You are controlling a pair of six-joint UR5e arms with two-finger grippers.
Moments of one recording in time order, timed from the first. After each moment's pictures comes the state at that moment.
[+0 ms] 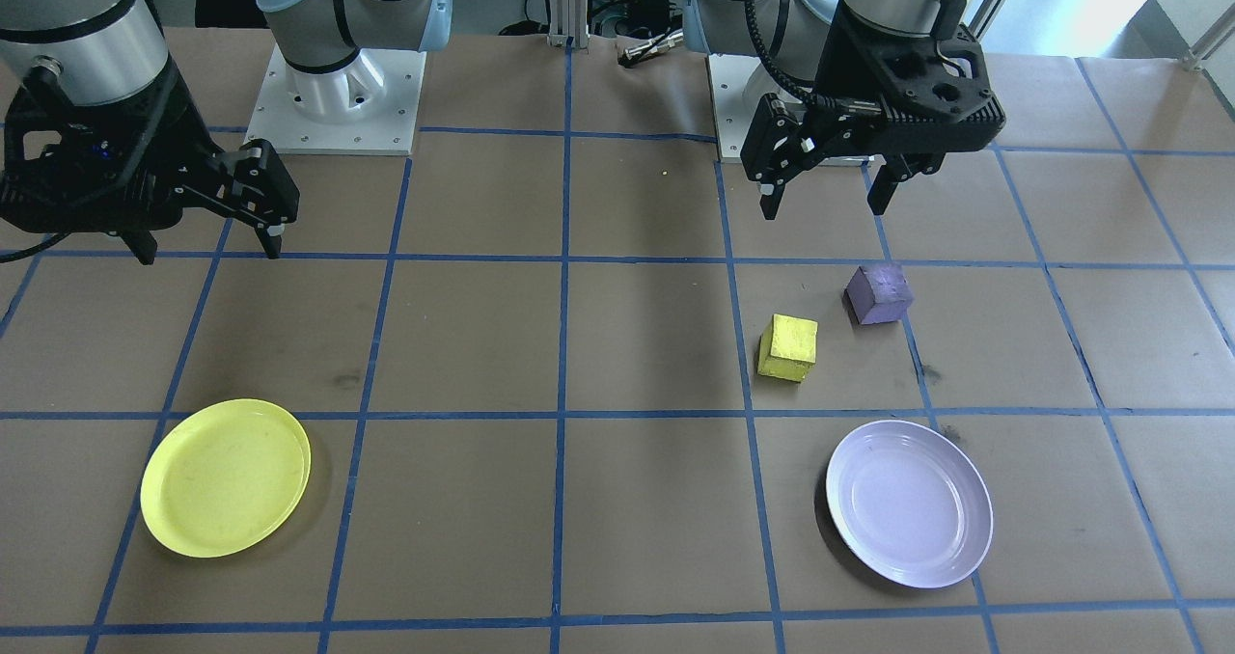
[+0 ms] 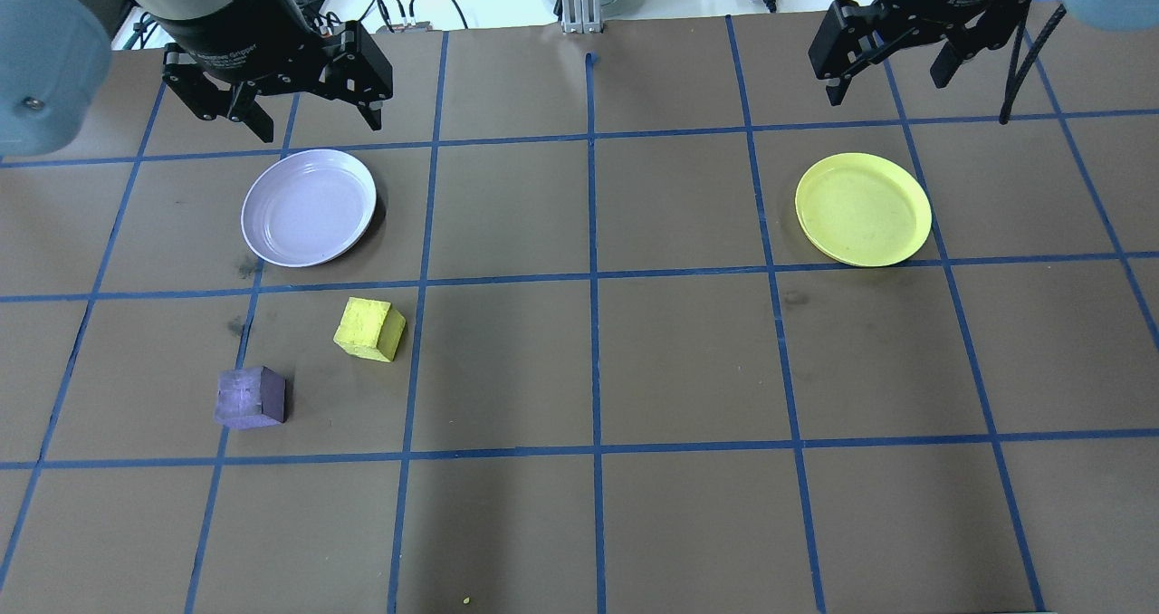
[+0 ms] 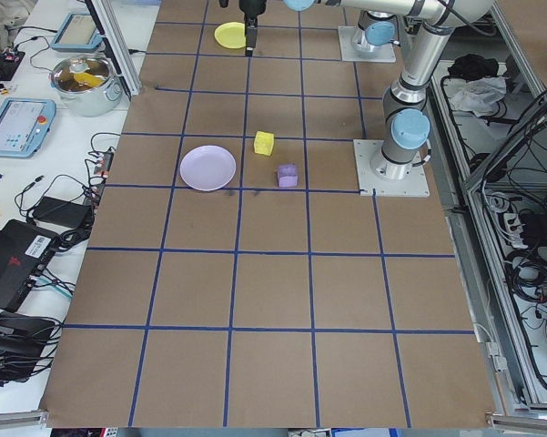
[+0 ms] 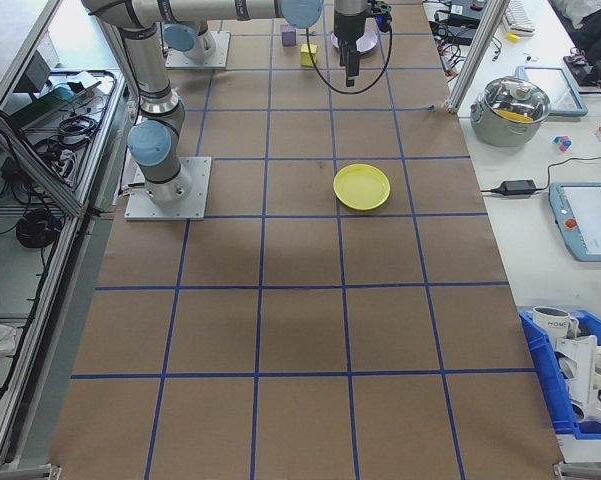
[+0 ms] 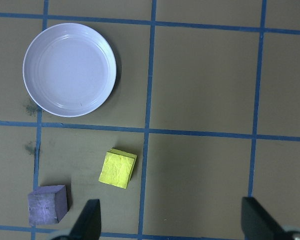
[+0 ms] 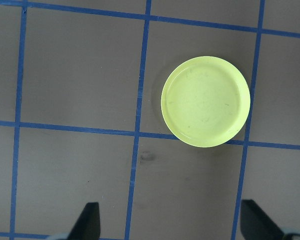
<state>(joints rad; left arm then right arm) -1.63 -1.57 -1.49 -1.51 1.59 -0.14 1.54 -1.48 1.43 -1.59 -1.62 -0.14</state>
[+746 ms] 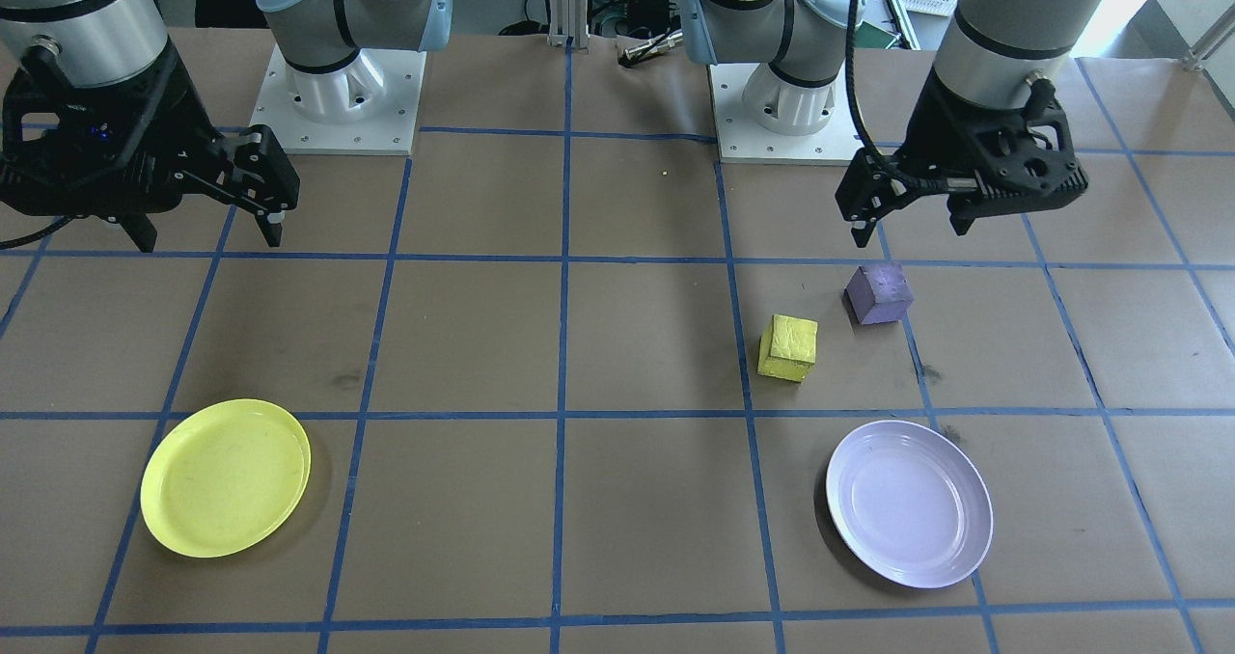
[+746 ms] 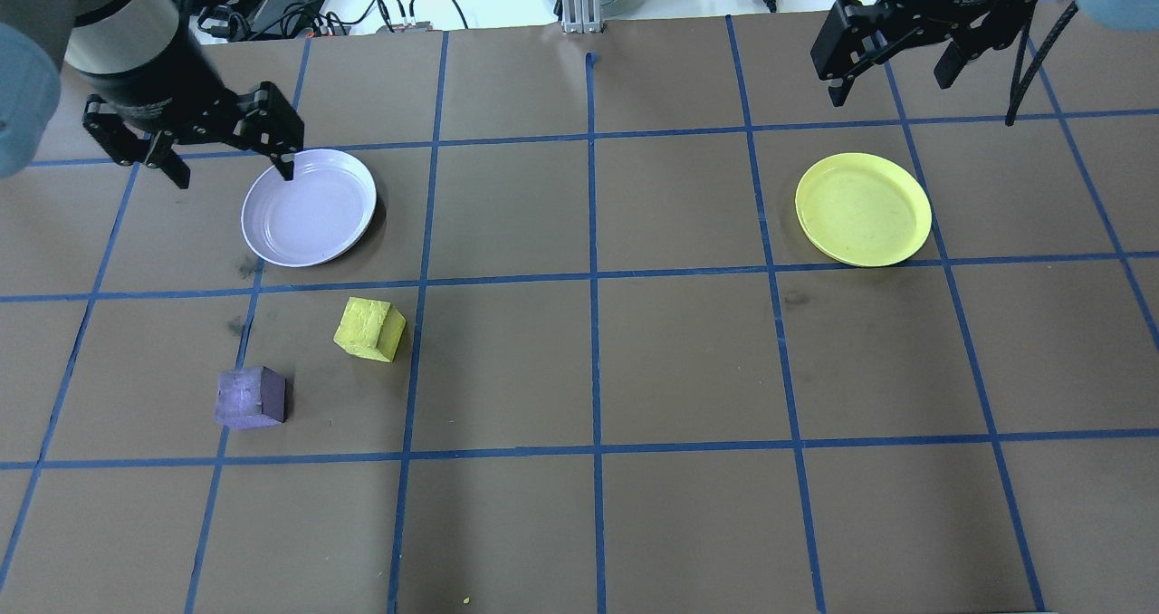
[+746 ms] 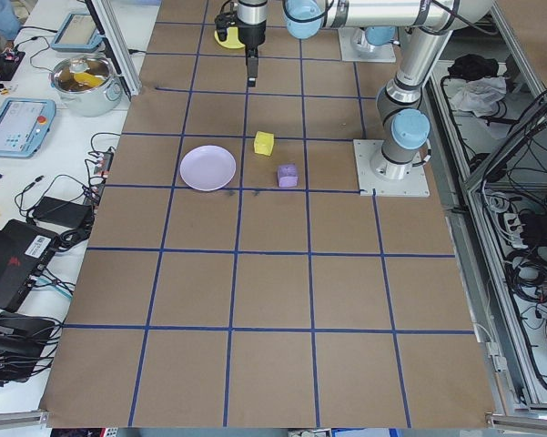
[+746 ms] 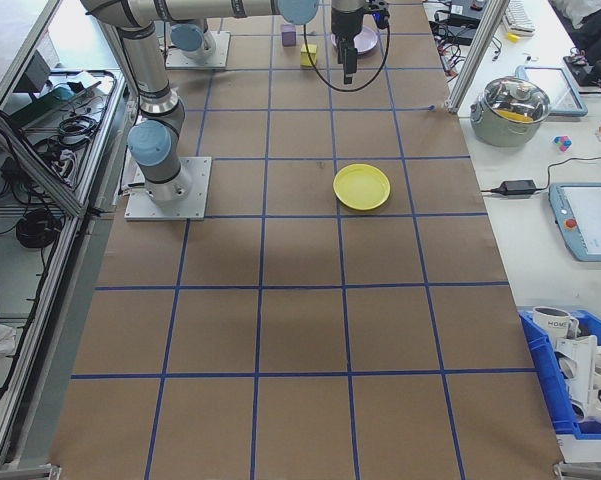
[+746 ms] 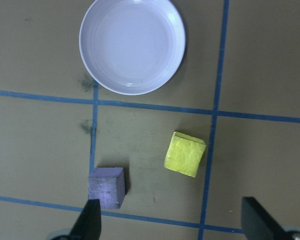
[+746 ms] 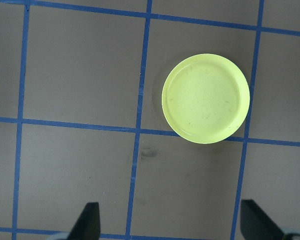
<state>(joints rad) -1.47 -1.56 -1.60 -1.51 1.67 -0.01 1.54 -1.50 1.43 -1.58 -1.62 -0.13</state>
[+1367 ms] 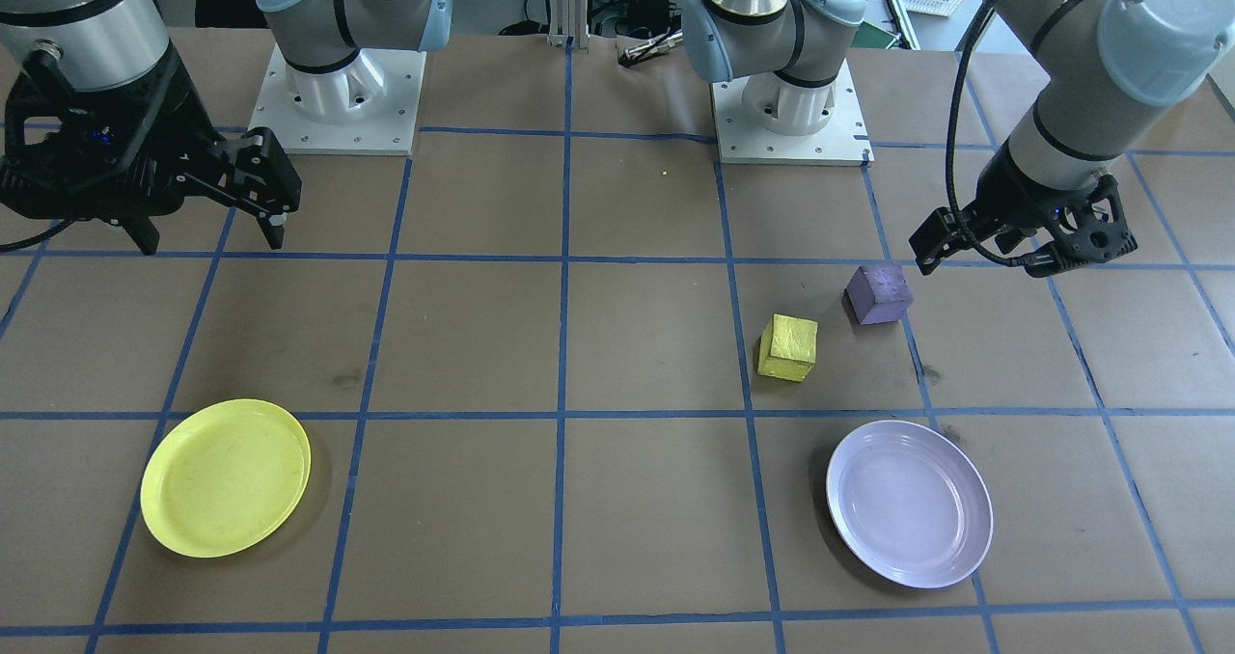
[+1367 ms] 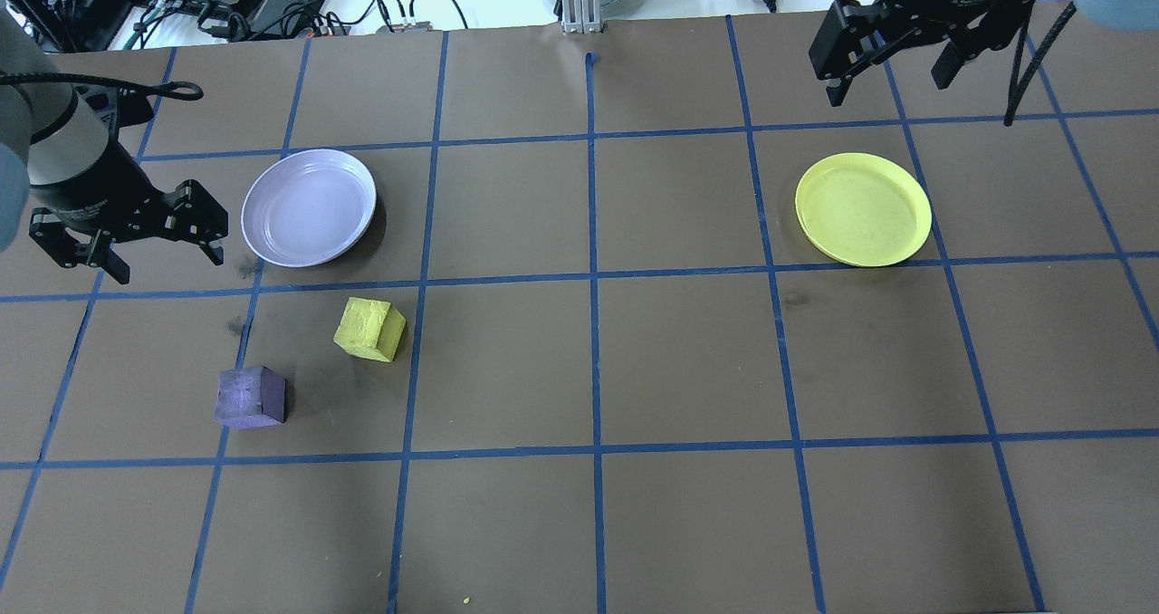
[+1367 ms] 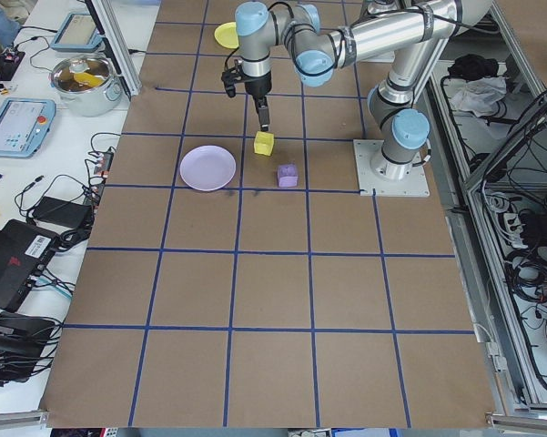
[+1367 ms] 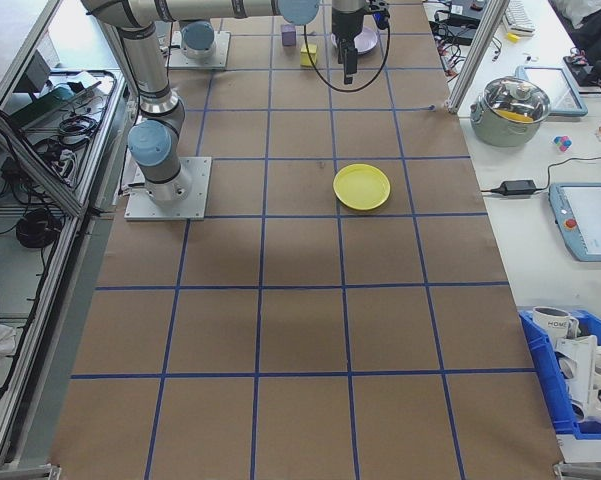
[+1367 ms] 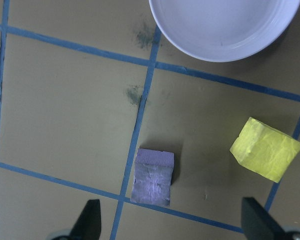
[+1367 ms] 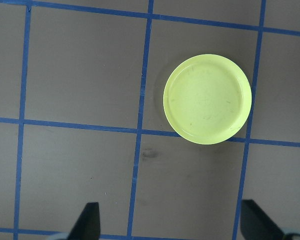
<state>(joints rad) -1.24 -1.56 -1.81 -1.40 1.68 0.07 1.54 -1.50 1.43 -1.58 -1.61 -0.13</state>
